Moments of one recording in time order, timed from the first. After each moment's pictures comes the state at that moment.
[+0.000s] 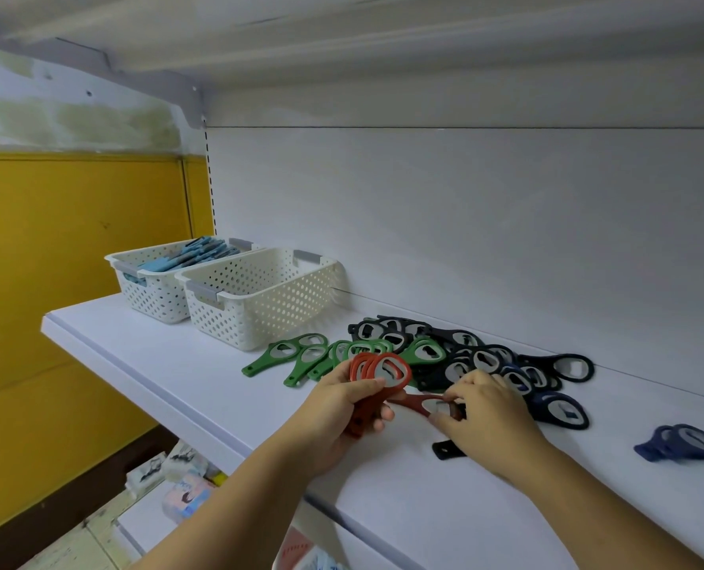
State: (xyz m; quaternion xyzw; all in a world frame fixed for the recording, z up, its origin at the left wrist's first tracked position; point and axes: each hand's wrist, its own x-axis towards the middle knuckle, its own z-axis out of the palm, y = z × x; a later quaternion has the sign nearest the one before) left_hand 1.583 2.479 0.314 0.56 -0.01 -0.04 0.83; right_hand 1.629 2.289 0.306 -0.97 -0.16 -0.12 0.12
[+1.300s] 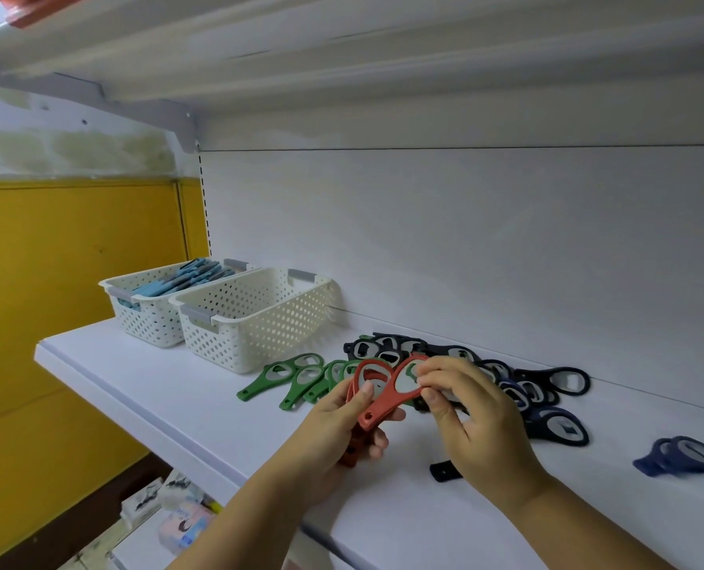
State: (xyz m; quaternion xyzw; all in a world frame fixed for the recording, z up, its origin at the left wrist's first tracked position) left_hand 1.579 2.480 0.317 0.59 -0.05 -0.04 0.80; right_hand 1.619 2.306 0.316 -0.72 -0.41 -0.40 0.39
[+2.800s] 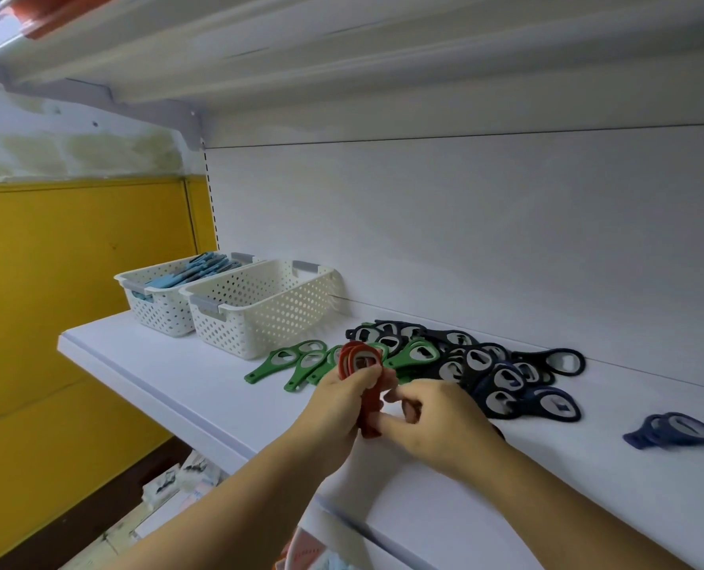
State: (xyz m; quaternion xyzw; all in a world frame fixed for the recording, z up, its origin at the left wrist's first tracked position) left_hand 1.574 2.458 0.330 0.58 0.07 0.03 0.81; right_hand 1.589 2.321 0.328 -0.91 -0.25 -0.08 0.33
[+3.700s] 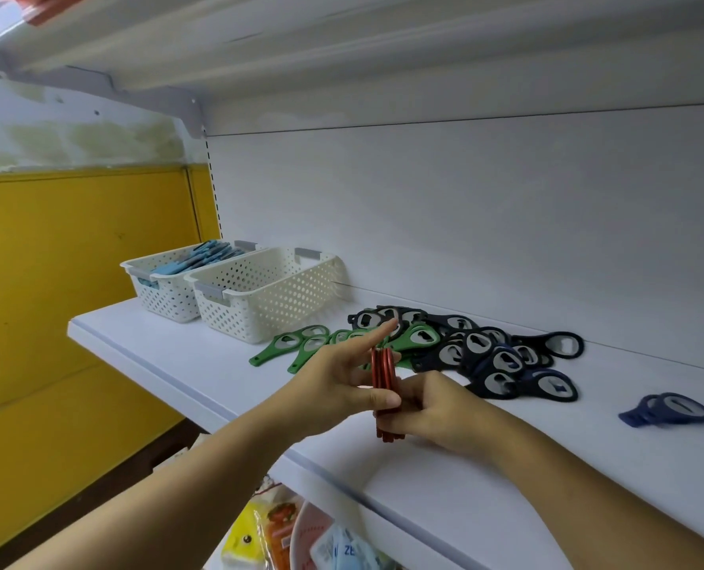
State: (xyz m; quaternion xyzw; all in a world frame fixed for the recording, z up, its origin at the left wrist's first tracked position) left_hand 1.551 2.484 0.346 0.78 -0.19 0.01 0.60; right_hand 1.581 2.312 0.338 -0.80 -0.31 0.19 0.48
